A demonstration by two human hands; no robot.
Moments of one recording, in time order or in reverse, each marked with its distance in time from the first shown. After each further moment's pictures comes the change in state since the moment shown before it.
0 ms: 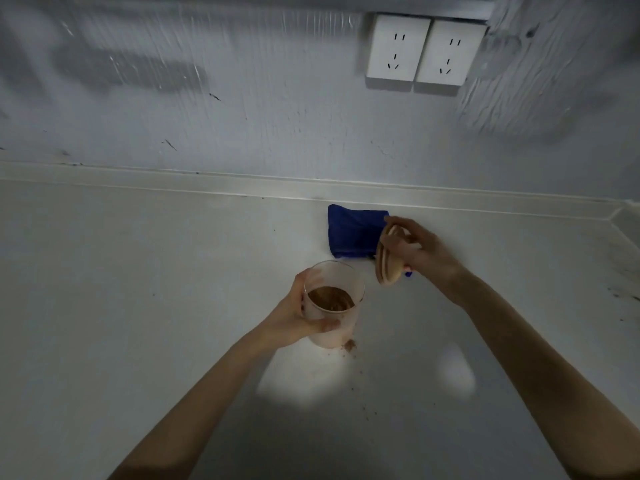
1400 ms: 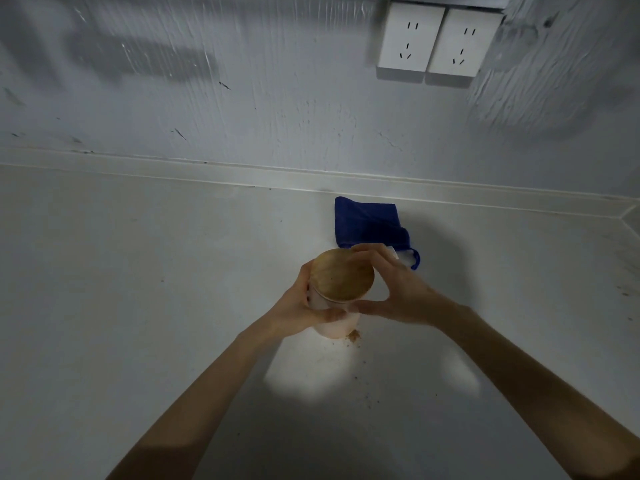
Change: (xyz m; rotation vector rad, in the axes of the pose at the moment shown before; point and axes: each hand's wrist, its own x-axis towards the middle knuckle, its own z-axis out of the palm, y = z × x) left_hand -0.004 0.004 0.003 -0.019 0.041 -0.012; right_hand -0.024 0.021 0.037 -0.508 -0.278 -0.378
